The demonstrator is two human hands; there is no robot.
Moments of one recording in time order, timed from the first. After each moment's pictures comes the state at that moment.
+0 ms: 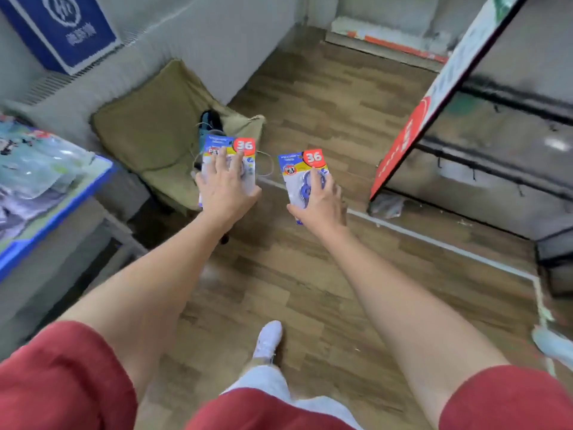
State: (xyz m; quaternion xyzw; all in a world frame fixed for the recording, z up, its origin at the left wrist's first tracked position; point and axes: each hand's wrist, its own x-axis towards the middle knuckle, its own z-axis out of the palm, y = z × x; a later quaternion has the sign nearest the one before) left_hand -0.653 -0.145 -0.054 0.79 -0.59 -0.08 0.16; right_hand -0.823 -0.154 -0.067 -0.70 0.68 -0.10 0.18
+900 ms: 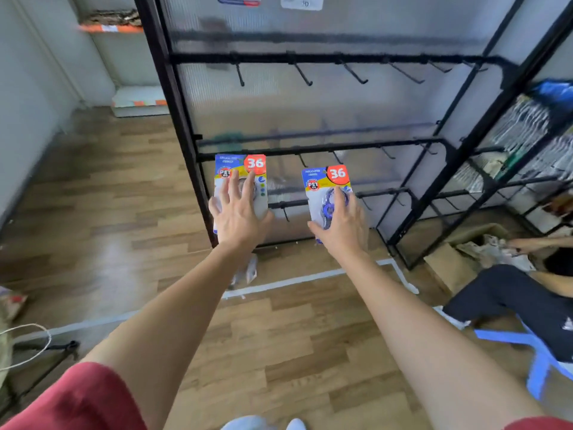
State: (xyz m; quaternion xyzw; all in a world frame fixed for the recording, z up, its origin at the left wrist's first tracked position) left_hand -1.267 -0.426 -0.033 0.55 -0.80 -0.10 0.22; right_hand -1.431 -0.335 -0.043 -0.45 0.86 -0.24 0.01
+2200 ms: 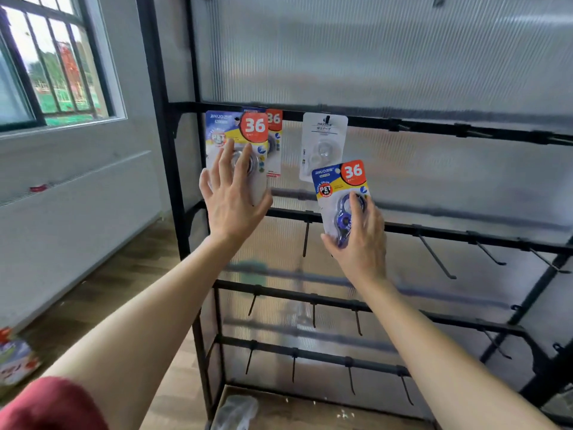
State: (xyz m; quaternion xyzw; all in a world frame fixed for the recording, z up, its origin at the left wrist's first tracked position) left_hand -1.408 -0.597 0.172 0.51 -0.69 0.13 0.49; right_hand -1.621 -0.559 0.115 -0.63 0.62 -0.44 -0.16
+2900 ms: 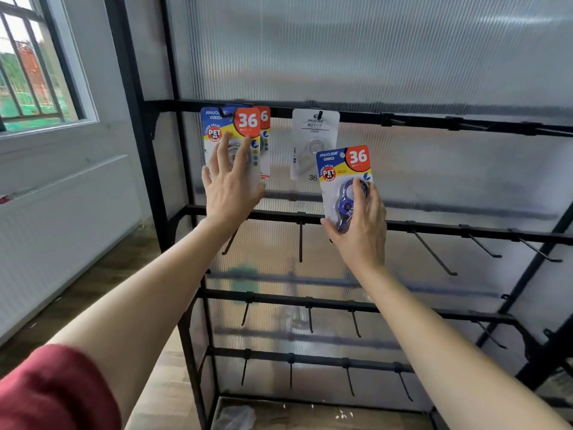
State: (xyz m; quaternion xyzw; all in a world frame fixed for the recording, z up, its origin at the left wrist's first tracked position) left_hand -1.412 -0.665 0.176 0.51 -0.72 0.10 0.45; right_hand -1.621 -0.583 0.127 -0.59 0.65 -0.45 -0.14
